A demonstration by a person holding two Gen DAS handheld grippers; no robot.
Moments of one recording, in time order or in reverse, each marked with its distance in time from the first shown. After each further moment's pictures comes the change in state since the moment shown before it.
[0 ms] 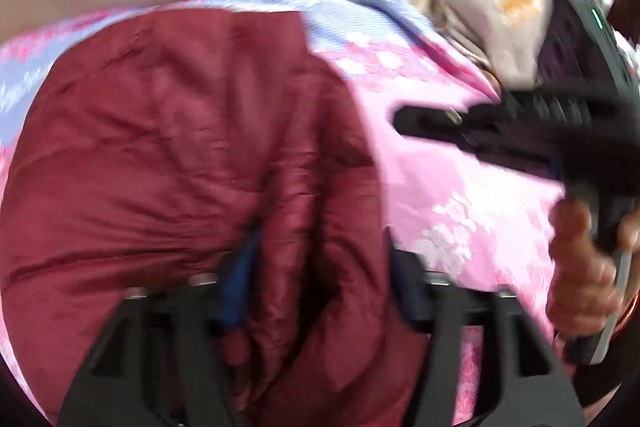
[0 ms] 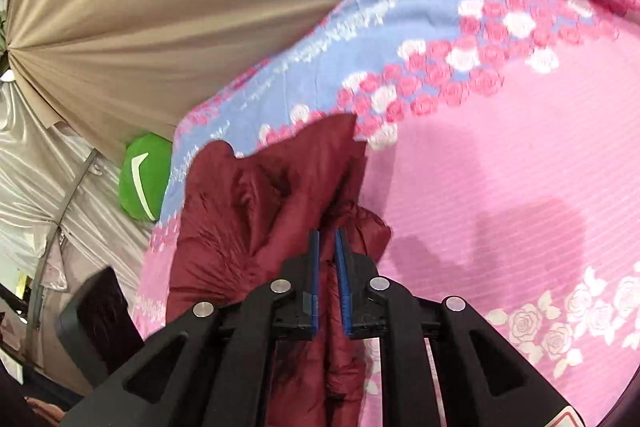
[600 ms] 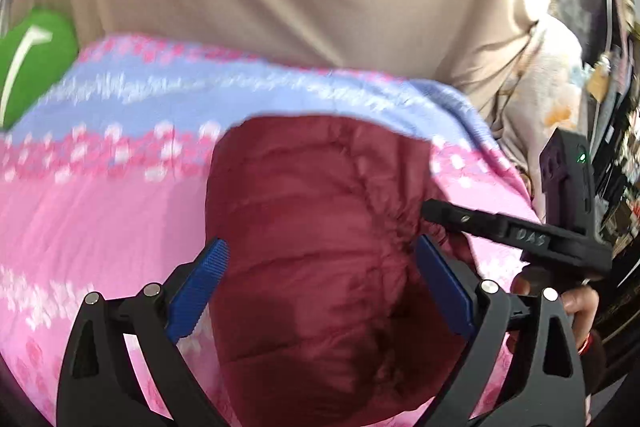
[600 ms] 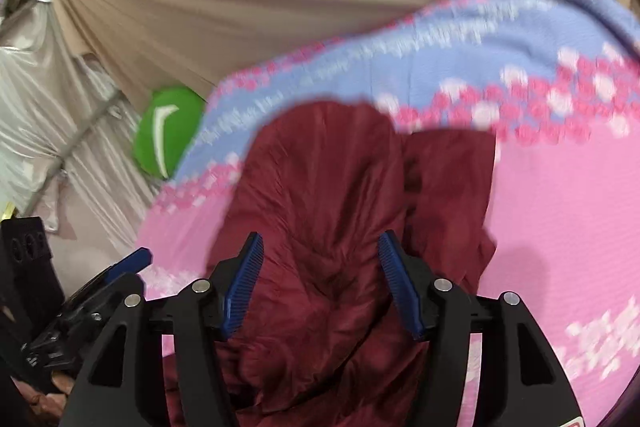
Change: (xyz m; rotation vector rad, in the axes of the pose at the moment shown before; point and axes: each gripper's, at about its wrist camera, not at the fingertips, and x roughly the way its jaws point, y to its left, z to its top) left arm -0.138 0.107 -0.016 -0.282 -0.187 0.154; right arm 0.020 0.086 -0.029 -0.209 0.059 -0.010
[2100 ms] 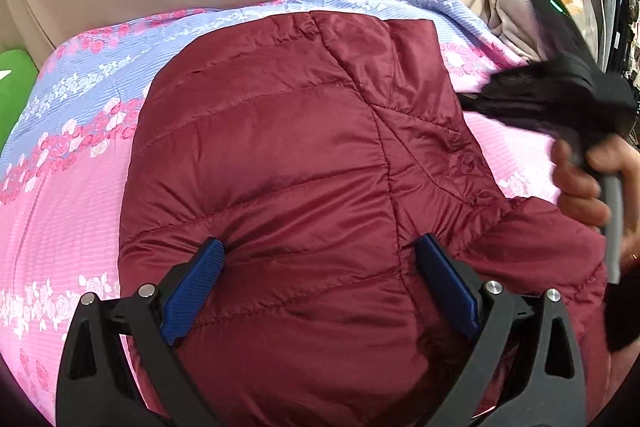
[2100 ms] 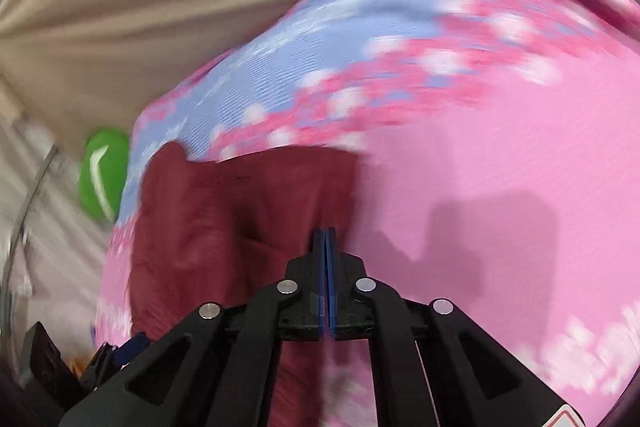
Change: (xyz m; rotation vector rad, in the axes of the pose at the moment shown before) left arm 0.083 -0.070 -0.052 0.244 0.158 0.084; right arm 0.017 -0.100 0.026 0.146 0.013 -0.090
